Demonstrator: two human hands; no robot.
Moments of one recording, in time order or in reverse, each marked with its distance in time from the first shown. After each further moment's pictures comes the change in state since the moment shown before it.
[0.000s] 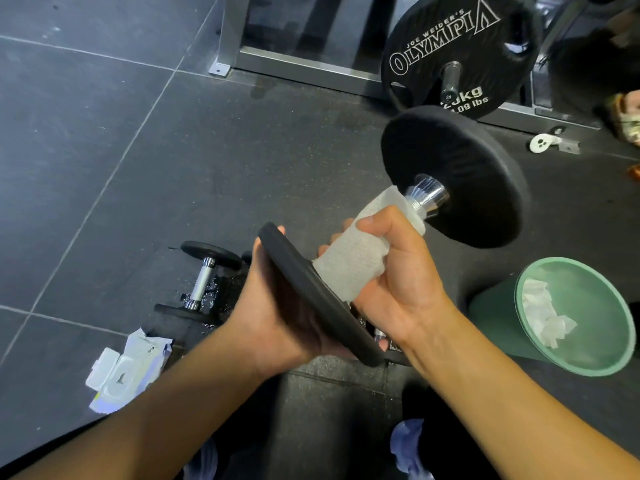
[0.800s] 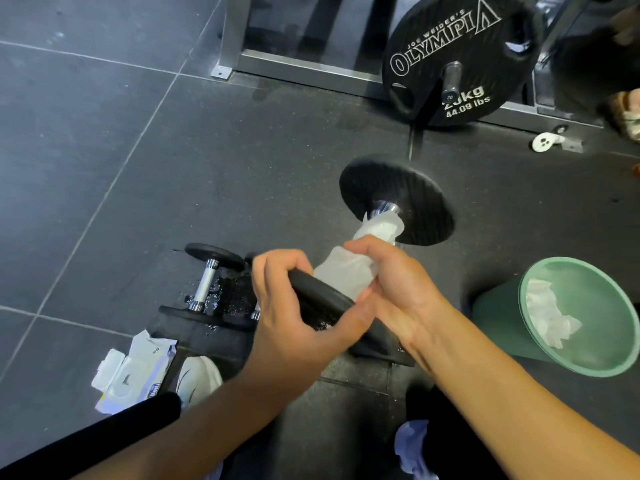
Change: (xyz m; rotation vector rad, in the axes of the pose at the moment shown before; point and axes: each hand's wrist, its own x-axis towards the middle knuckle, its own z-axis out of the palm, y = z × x) left_hand 0.007 -0.041 -0.028 1.233 0.334 1.242; right_hand 0.008 0.007 -0.028 -0.150 0.316 0.199
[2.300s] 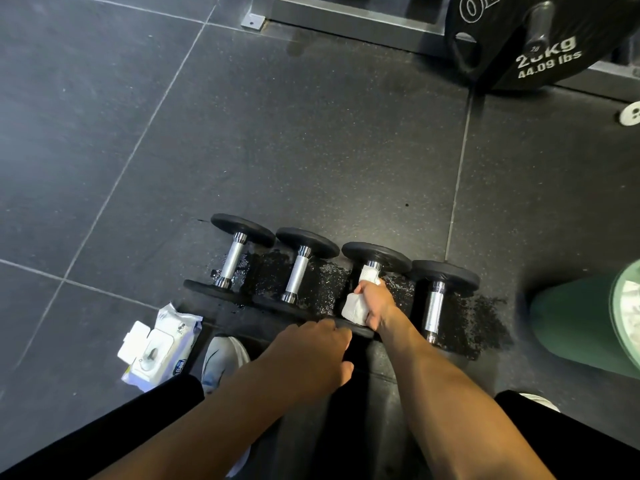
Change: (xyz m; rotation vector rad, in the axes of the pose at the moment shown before) left_hand -0.008 -0.115 -0.019 0.827 -1.150 -0.241; right_hand 0.246 0.156 -0.111 -0.286 0.458 0.109
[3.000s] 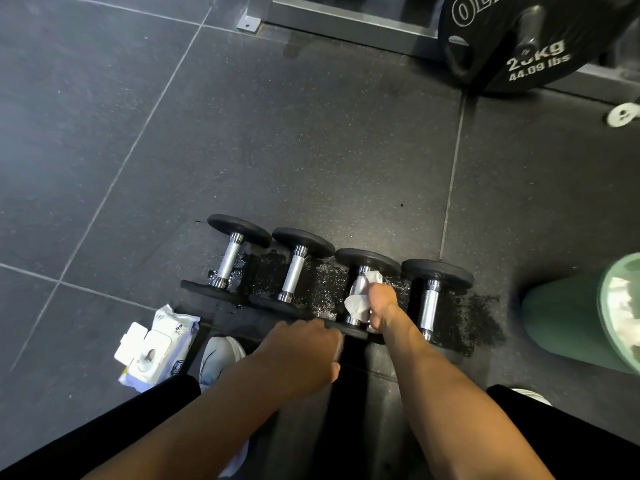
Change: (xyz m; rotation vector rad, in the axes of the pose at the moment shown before) left_hand 0.000 -0.006 0.004 0.139 -0.025 -0.013; right_hand -0.011 -0.005 -0.012 -0.028 0.088 -0.018
